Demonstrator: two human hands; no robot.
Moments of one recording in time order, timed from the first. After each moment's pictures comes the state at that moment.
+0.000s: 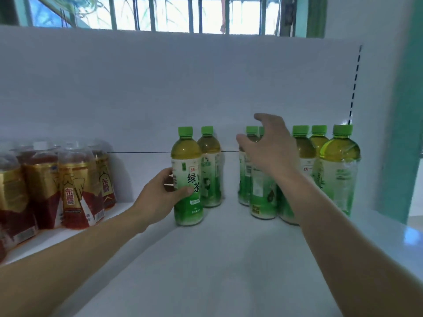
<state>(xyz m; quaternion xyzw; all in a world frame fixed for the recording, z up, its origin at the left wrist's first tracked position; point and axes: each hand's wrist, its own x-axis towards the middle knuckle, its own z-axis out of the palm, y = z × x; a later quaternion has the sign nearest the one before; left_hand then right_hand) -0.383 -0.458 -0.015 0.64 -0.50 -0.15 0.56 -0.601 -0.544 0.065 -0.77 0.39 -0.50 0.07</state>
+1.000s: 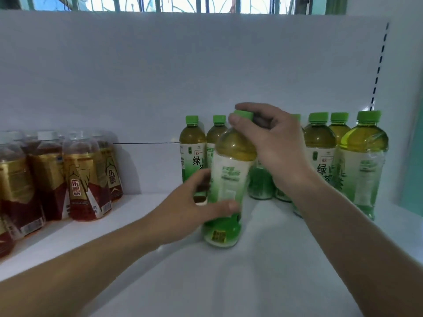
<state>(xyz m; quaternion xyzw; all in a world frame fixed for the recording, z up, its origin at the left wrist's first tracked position) -0.436 -0.418 -0.011 0.59 -0.61 -0.22 0.48 -0.584 -0.511 0.055 -0.69 0.17 -0.60 0.36</state>
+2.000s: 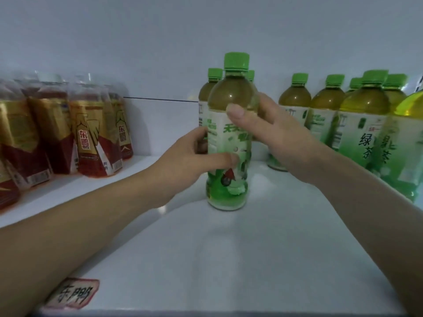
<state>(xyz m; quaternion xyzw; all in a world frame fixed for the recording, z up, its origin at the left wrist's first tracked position) -0.401 -0.420 -0.019 0.53 -0.57 -0.28 0.56 -0.556 -0.505 0.019 -0.83 0.17 -0.37 0.39</state>
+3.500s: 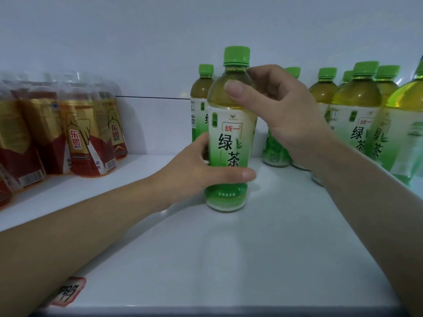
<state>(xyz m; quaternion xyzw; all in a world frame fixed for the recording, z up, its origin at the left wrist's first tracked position) -0.415 -0.429 -0.028 0.56 -0.61 -0.27 0.49 -0.565 -0.506 0.030 -0.76 0.14 -0.52 0.38</state>
